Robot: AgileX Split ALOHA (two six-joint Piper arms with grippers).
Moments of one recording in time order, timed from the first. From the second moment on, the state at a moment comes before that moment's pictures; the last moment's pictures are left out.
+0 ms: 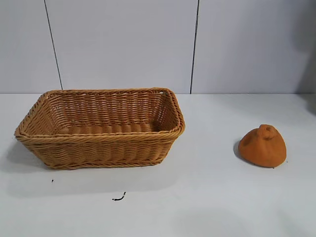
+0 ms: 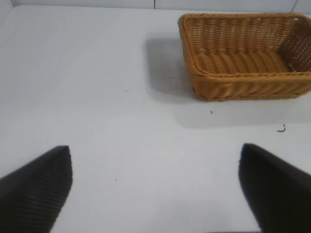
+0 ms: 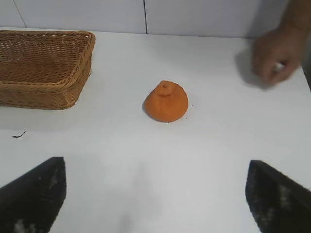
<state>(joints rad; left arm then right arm) -0.03 -0.01 -0.50 0.01 1.06 -0.04 0.07 0.00 -0.49 0.05 1.02 -0.05</state>
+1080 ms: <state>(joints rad) -0.03 -0.01 -0.50 0.01 1.06 -0.04 0.07 1.04 -0.98 0.05 1.01 0.03</state>
